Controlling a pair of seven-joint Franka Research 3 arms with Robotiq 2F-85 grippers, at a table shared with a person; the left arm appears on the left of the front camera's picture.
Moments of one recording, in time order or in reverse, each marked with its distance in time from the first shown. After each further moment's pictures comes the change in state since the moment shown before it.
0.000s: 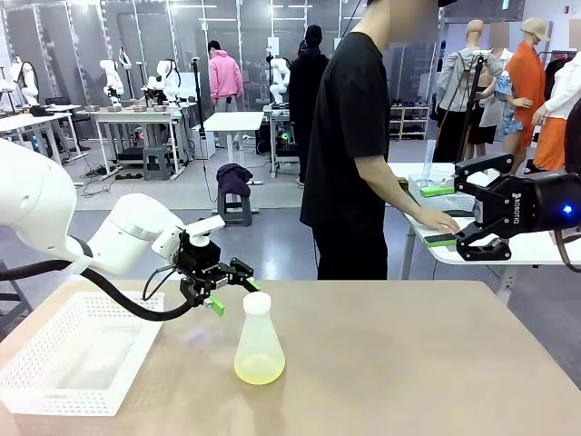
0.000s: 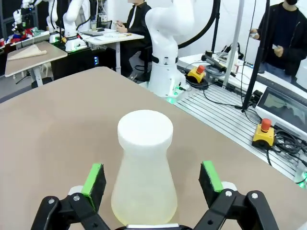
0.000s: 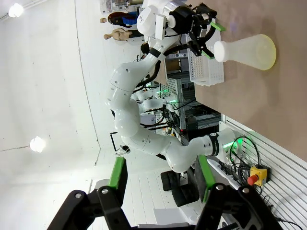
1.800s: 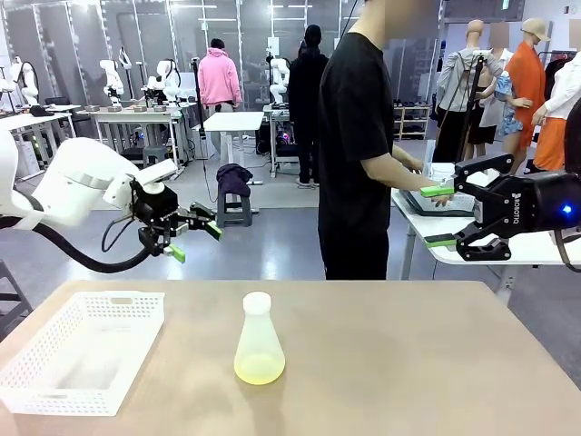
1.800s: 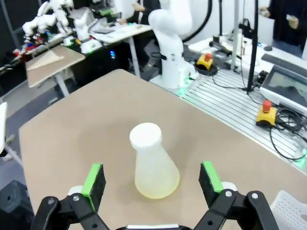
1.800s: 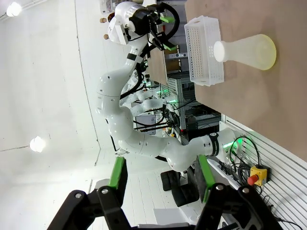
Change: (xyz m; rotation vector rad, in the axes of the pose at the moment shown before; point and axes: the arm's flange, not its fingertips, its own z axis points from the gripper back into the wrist) left arm 0.091 -0.038 0.098 0.087 0.108 -0.174; right arm 0.000 0.000 0.000 0.000 0.001 0.000
